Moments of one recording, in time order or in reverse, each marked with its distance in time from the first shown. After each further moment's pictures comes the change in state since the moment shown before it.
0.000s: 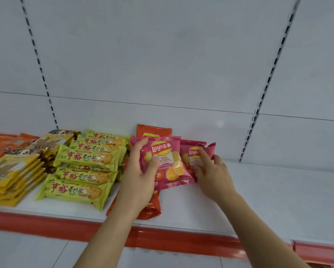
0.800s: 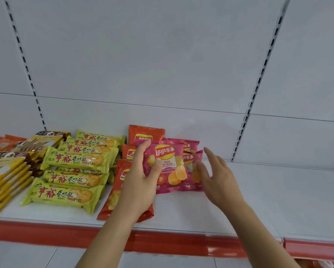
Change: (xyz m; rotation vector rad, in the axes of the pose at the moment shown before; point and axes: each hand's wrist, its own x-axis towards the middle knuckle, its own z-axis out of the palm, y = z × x) left_hand 0.000 -0.001 0.015 0.067 -0.118 0.041; right_hand -0.026 0.005 -0.026 0.221 0.103 -0.010
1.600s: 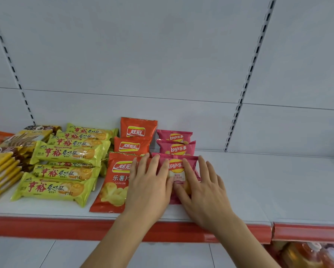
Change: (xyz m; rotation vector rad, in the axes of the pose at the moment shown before) left_hand -0.012 -0.037 0.041 1.086 -0.016 0.415; right_hand -0.054 -0.006 0.015 -0.523 -0.201 -0.078
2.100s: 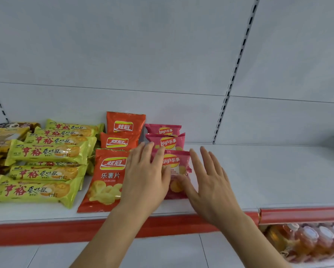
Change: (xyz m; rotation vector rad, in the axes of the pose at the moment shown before) left_hand 0.012 0.009 -0.011 -0.205 -0.047 -0.030; right_hand -0.015 0.019 -0.015 0.081 0.068 0.049
